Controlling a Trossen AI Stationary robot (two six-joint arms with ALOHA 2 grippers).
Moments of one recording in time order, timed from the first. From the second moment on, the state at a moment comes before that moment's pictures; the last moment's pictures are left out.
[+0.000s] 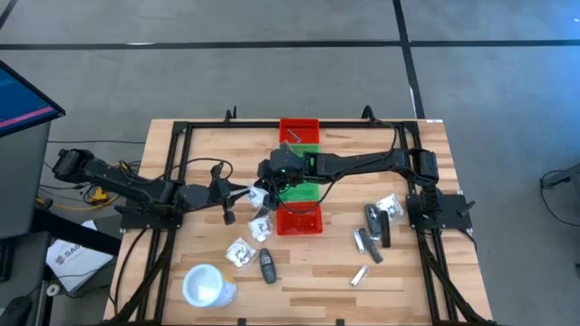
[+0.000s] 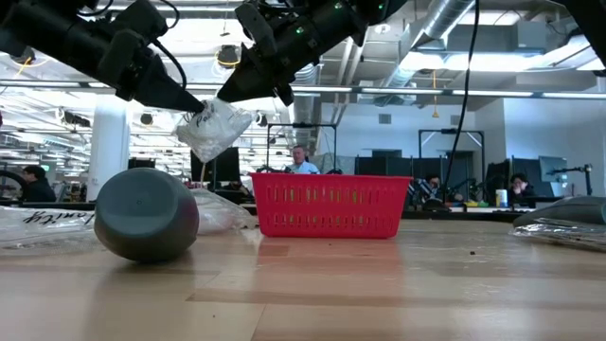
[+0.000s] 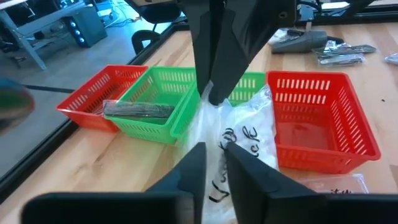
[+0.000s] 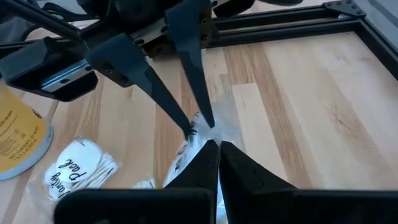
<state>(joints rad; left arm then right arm) -0.21 0.89 0.33 0.14 -0.60 -0.07 -0.06 2.02 1.61 -0.19 -0.03 0.07</state>
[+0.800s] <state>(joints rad) -0.23 0.86 0.33 0.13 -0.59 -0.14 -0.02 1.83 1.53 -0.42 0.20 0.09</state>
